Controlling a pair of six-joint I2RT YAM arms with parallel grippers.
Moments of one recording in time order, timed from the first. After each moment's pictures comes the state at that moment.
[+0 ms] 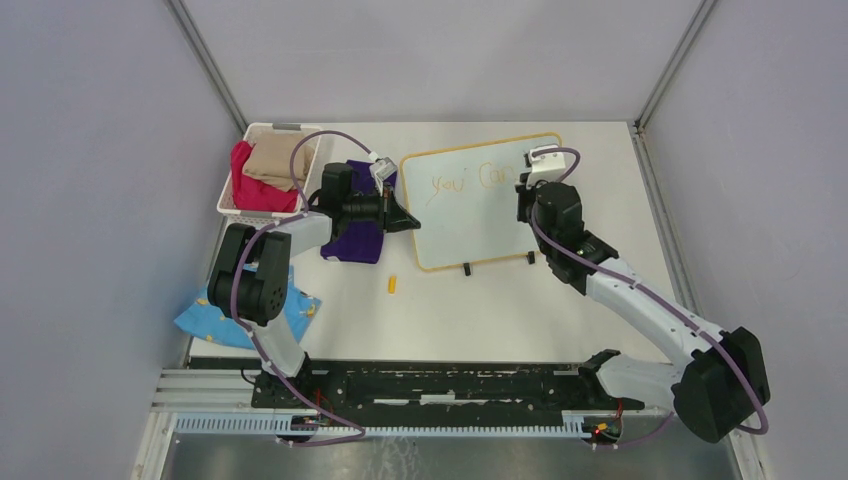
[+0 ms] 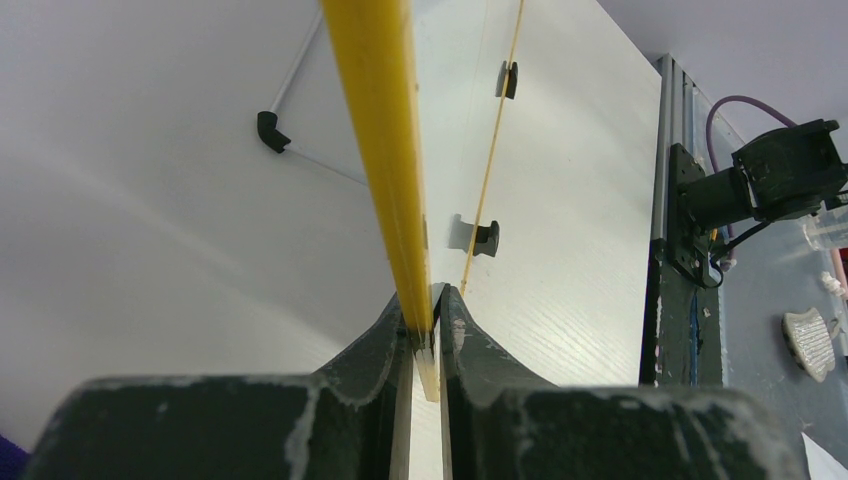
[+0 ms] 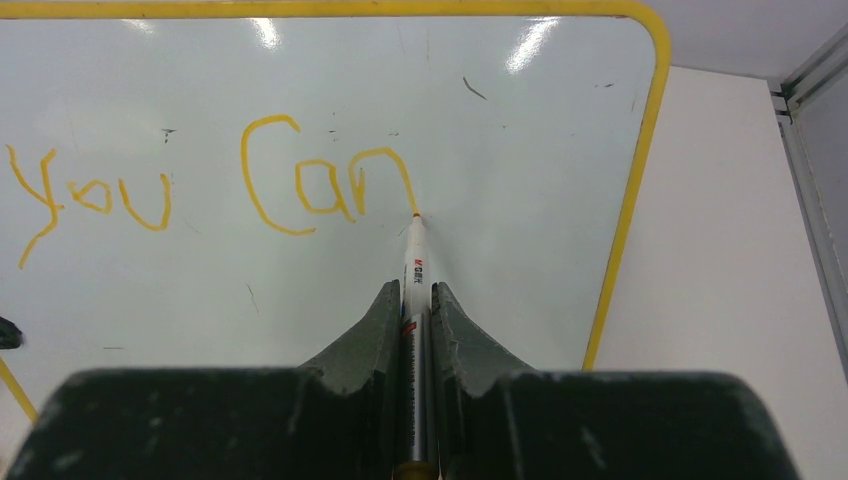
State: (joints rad) left arm -0.25 1.77 0.96 0.26 1.03 -0.08; right arm 0.54 1.16 0.82 0.09 0.43 0.05
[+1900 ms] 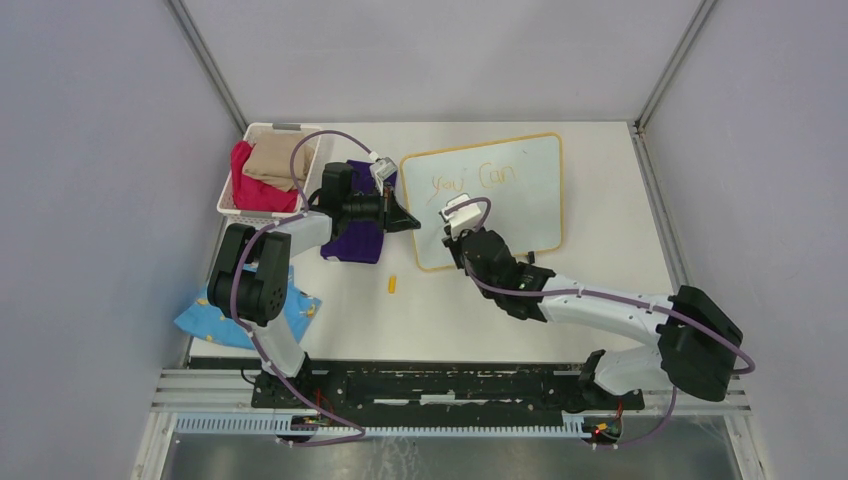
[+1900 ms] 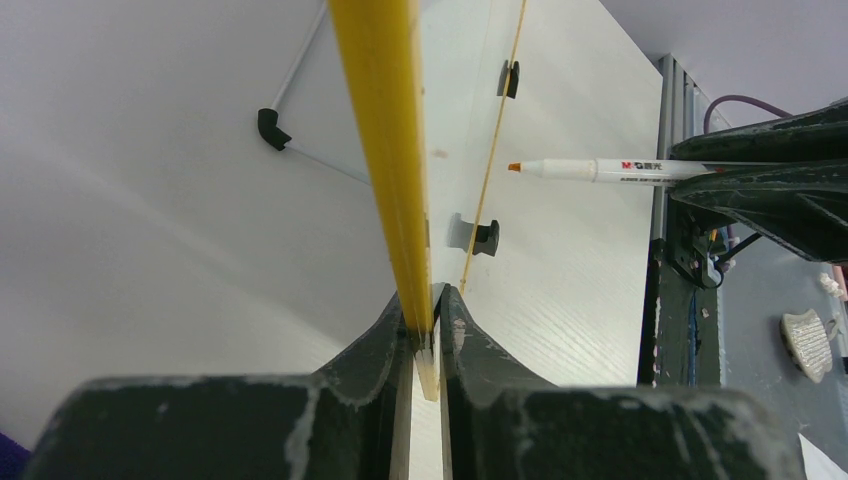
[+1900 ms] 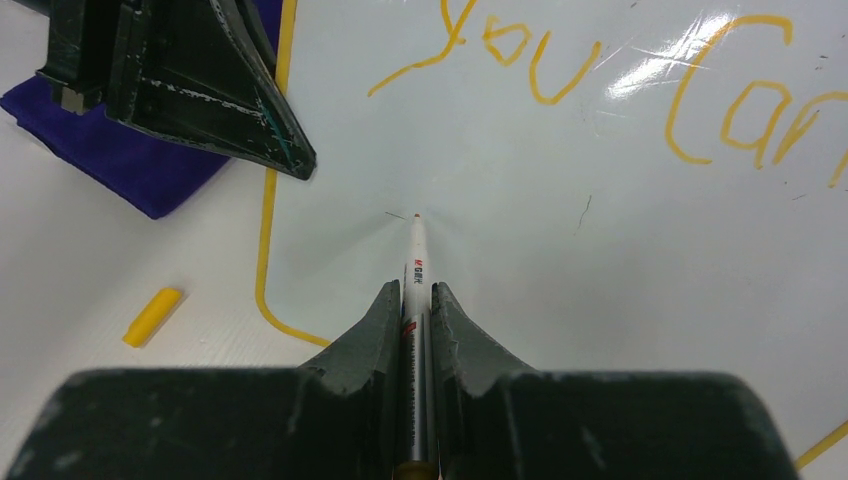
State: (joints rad) left arm -0.25 1.77 0.97 0.24 1.02 -0.08; right arm 1.00 1.33 0.78 0.22 0.58 0.02
